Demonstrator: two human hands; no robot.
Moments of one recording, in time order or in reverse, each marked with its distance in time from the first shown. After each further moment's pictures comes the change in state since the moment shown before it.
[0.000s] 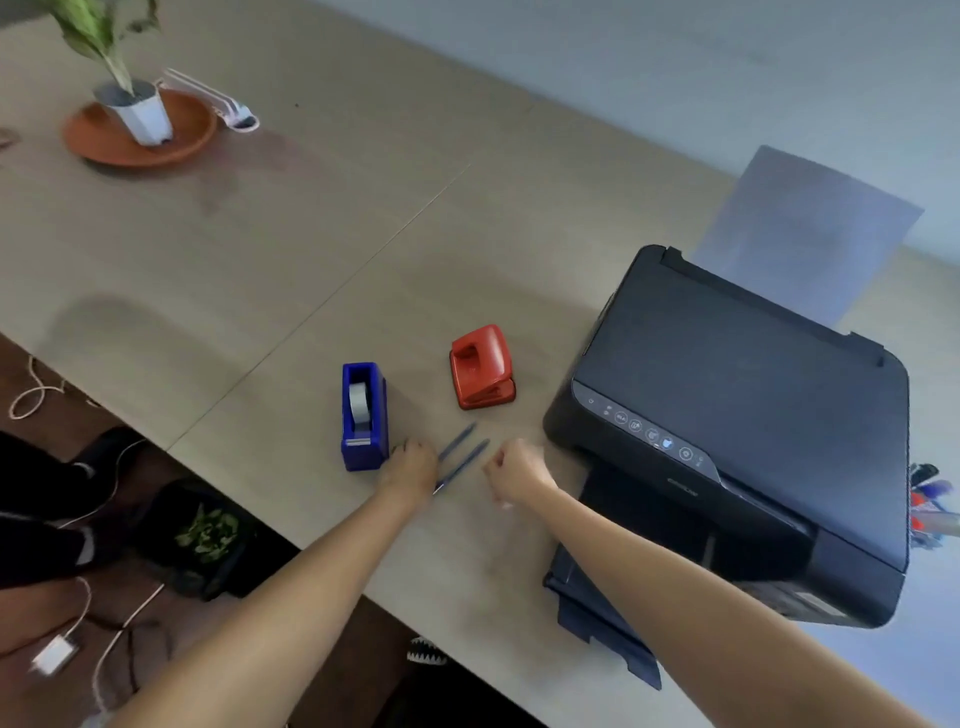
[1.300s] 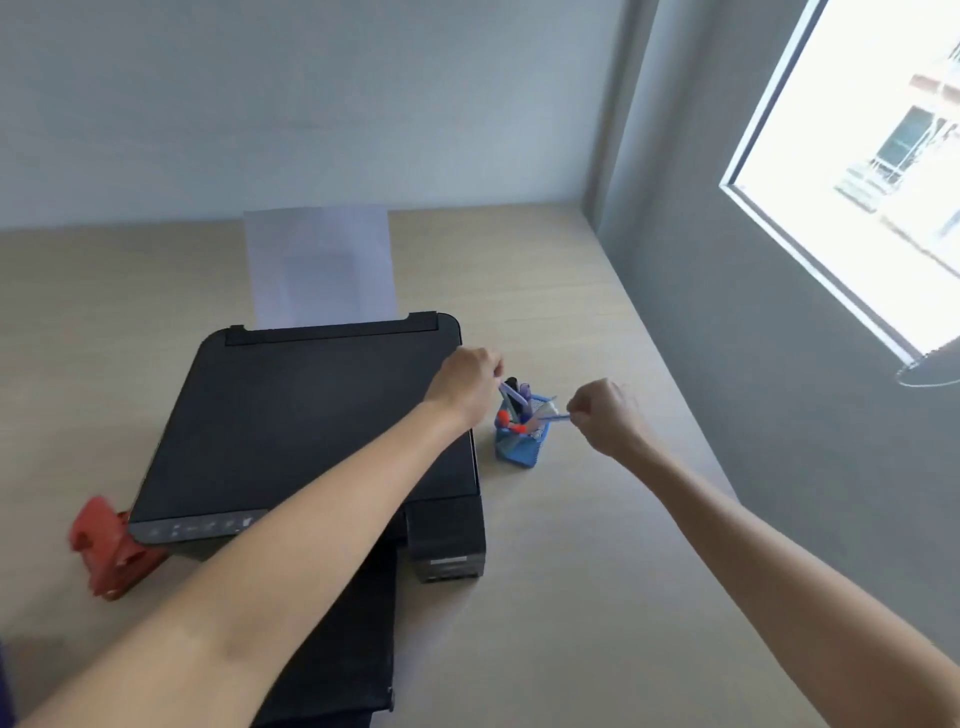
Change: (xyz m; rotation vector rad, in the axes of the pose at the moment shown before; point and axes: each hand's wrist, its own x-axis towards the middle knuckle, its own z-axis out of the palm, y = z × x) left_hand -0.096 0.509 -0.051 -0.041 0.325 0.960; right_hand -0.189 0.376 -0.299 0.169 0.805 0.241
